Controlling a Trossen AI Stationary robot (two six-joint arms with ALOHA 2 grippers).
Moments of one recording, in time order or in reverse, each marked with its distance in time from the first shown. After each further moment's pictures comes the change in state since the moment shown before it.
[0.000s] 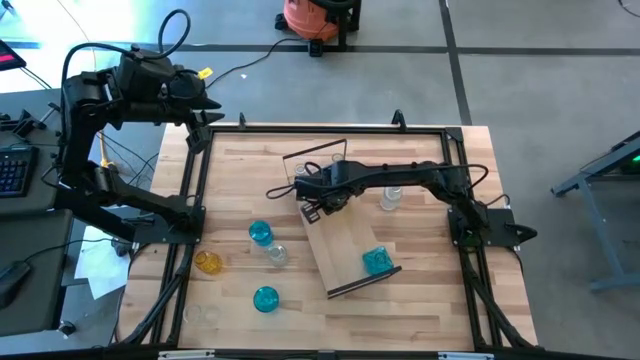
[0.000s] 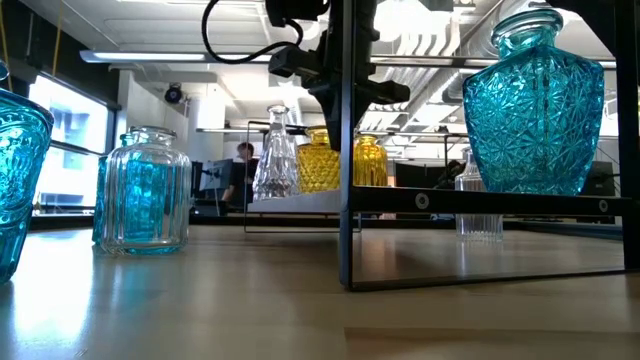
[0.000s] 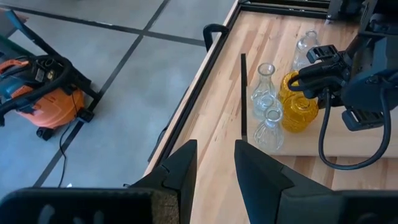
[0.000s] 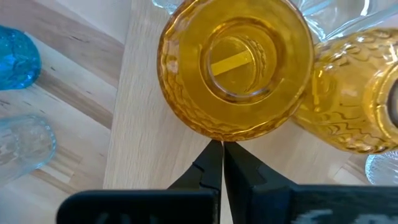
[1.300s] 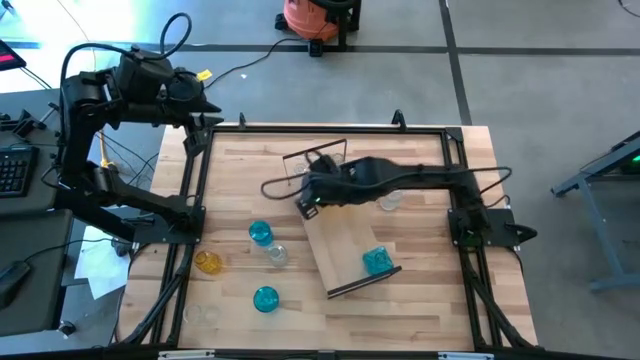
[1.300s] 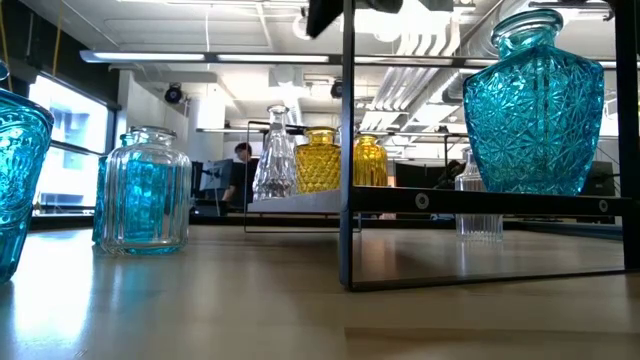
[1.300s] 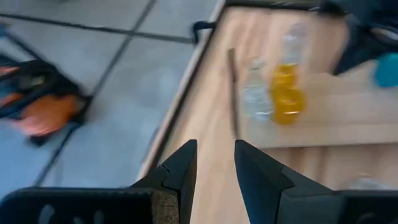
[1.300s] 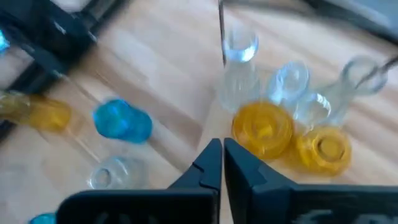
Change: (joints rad) left arm 0.000 -0.003 0.000 -0.022 0.059 0.044; right arm 0.123 -0.108 0.264 -0.026 0.288 -0.026
